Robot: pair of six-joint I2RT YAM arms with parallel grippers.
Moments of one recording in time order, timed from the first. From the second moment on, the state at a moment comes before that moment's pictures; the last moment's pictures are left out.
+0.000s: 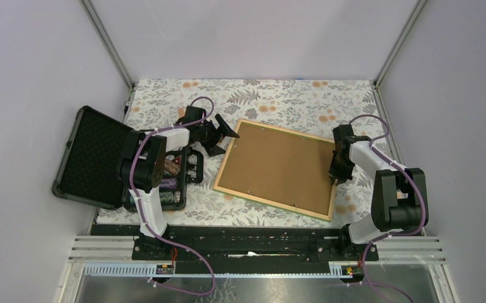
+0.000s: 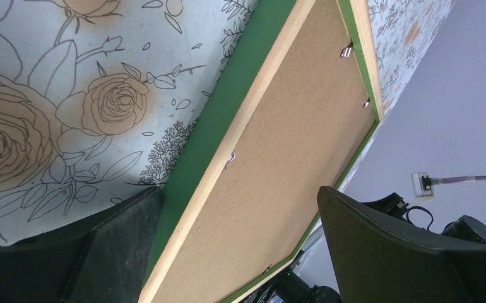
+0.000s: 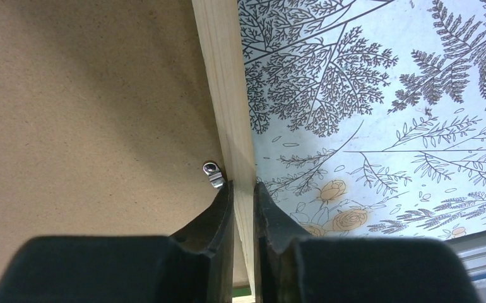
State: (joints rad) left arm -0.25 1.95 1.14 -0.09 0.56 -0.96; right arm 0.07 1.52 0.87 -0.78 0.15 0.42
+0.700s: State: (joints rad) left arm -0.24 1.95 1.14 -0.08 0.57 -0.97; right arm 0.07 1.48 0.88 -0.78 0.09 0.43
